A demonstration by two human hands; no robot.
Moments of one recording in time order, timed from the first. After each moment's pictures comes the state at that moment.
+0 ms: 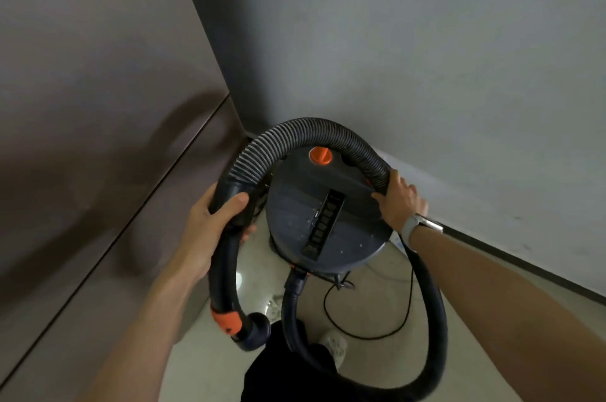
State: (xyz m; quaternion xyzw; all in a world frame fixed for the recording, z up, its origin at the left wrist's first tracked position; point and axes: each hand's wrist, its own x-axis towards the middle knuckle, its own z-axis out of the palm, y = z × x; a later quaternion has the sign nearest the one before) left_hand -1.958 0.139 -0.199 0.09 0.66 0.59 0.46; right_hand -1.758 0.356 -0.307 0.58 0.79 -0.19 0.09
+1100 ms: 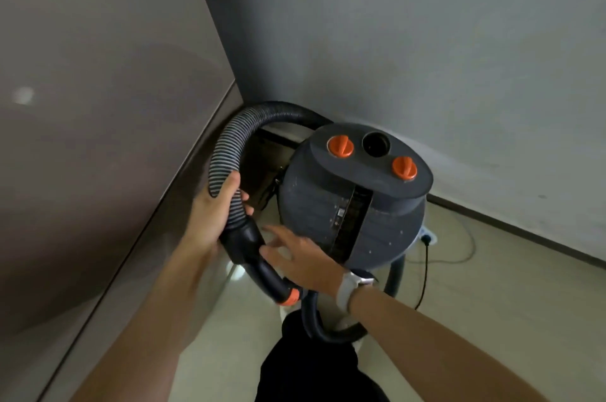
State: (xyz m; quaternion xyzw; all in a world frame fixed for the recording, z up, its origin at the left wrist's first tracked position) left_hand -2.029 0.166 -0.290 -0.01 0.72 0.54 0.44; right_hand -1.875 0.207 -0.325 0.30 0.77 -0.55 0.11
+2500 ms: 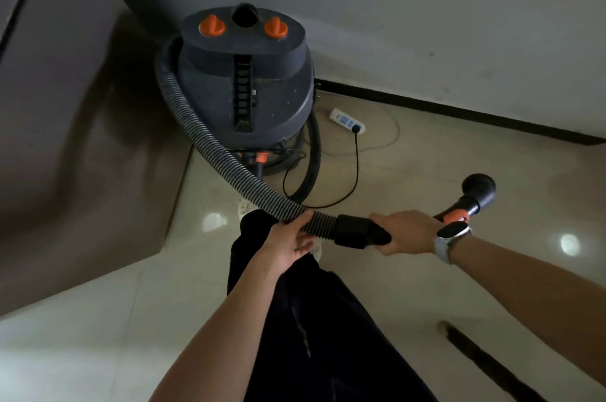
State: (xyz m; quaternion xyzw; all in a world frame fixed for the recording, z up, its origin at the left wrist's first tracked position) left_hand -1.664 0.007 -0.328 -0.17 0.59 0.36 0.71; right_hand -1.458 0.113 -0.293 0.32 0.79 -0.33 0.39
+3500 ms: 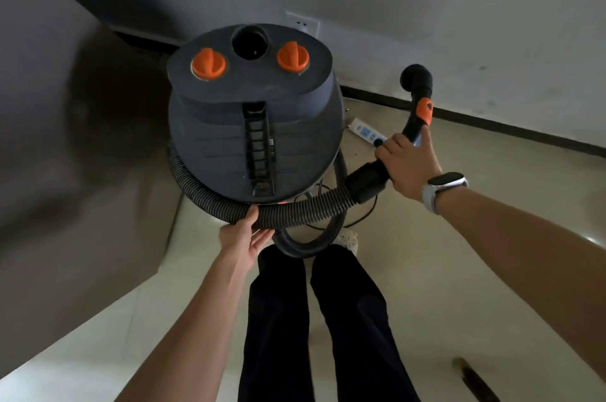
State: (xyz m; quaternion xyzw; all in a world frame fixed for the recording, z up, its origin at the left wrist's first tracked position) left_hand -1.769 0.119 -0.410 -0.30 0.68 0.41 0.53; right_hand -1.557 0.309 -0.384 0.33 0.88 -0.02 0.33
